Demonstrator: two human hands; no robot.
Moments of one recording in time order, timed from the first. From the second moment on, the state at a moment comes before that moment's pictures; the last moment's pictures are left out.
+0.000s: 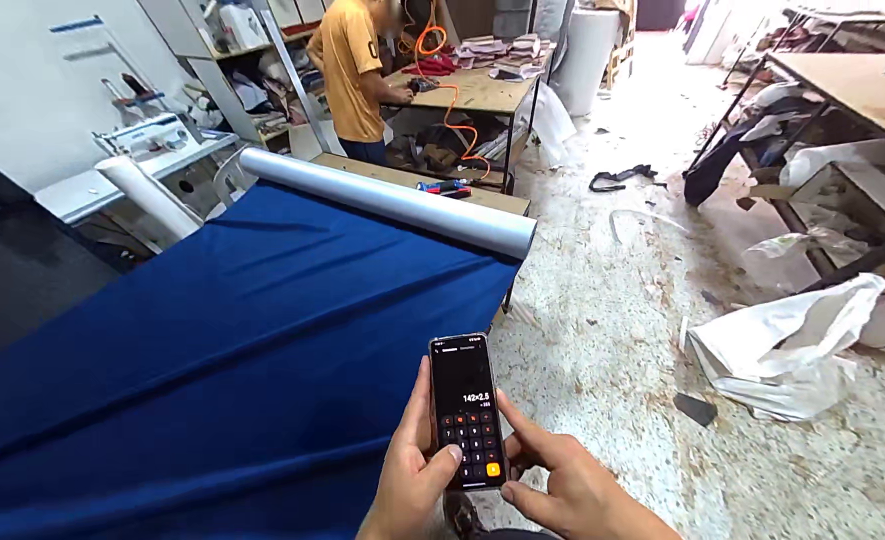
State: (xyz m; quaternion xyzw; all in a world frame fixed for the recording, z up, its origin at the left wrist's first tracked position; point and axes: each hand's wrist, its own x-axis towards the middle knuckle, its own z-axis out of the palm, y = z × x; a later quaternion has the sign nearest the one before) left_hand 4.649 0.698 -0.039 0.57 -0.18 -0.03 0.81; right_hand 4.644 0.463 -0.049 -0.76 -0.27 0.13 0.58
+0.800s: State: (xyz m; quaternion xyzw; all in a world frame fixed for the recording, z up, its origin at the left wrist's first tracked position) left_hand 4.877 0.596 -0.042 0.33 0.08 0.10 0.94; right_hand 4.961 0.389 -0.048 -0.69 -0.38 0.25 0.56
